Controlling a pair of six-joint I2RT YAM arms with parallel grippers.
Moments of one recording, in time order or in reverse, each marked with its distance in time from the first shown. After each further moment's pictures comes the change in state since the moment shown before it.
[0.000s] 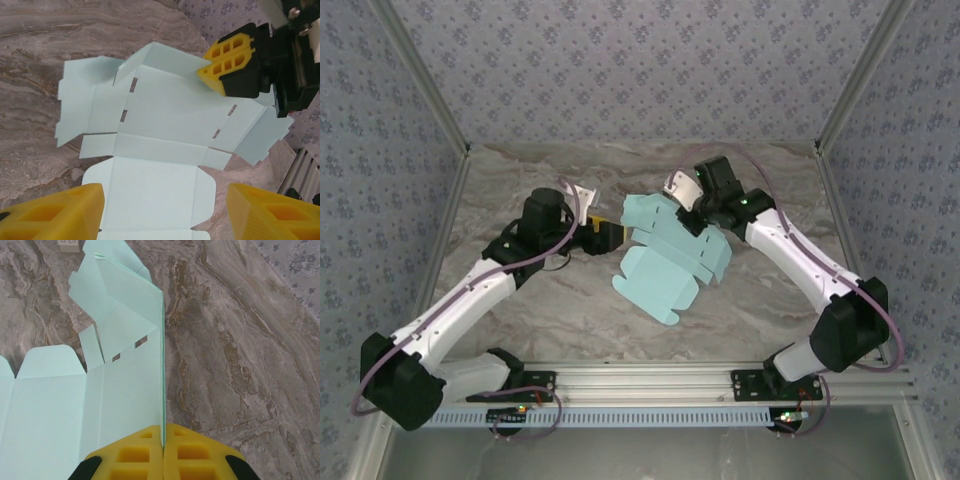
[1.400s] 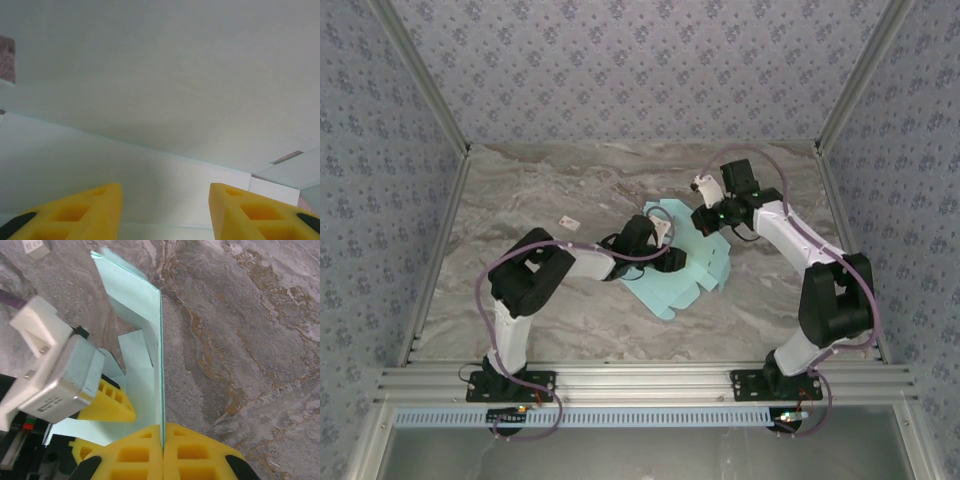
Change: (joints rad) left arm -0.238 0.883 0.114 0.666 -0.023 -0.177; right arm -0.216 0.132 -0.115 0.087 -0.266 0.259
